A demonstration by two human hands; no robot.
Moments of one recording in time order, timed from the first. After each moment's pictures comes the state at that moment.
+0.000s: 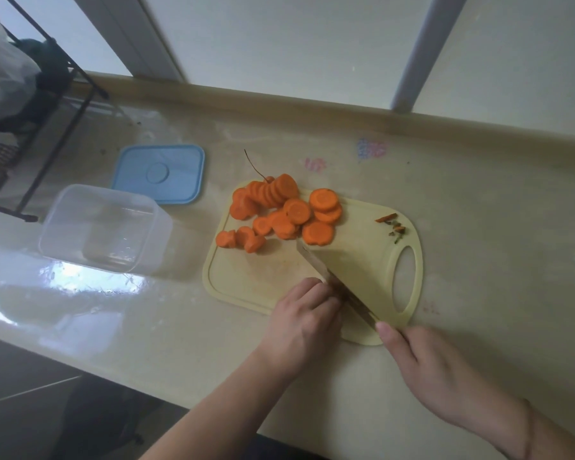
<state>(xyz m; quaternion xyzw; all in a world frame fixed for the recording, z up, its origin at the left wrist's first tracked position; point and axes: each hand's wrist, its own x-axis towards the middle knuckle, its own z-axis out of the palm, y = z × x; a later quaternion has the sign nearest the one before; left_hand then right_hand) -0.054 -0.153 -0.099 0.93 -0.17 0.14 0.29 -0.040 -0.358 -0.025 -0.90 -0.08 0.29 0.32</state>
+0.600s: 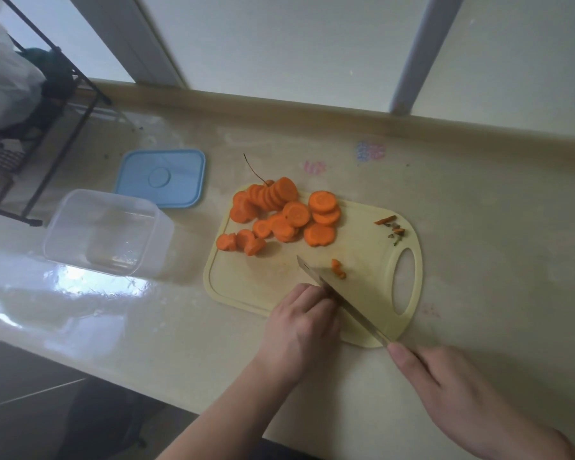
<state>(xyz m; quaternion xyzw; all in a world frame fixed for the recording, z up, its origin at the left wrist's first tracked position) -0.061 -0.157 -0.093 0.93 -0.13 0.14 0.31 -0.049 -0.376 -0.014 -0.90 -0.12 0.27 0.32</state>
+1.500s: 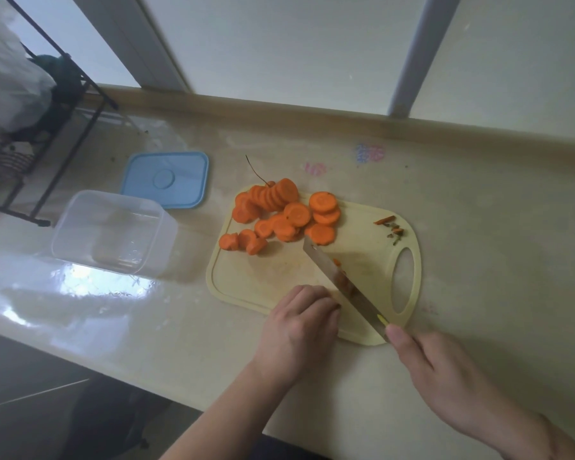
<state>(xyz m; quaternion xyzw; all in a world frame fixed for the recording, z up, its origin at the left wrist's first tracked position) -0.068 -0.155 -0.089 0.92 -0.11 0.16 0.33 -0.045 -0.369 -0.017 -0.90 -0.10 0.24 0.34</state>
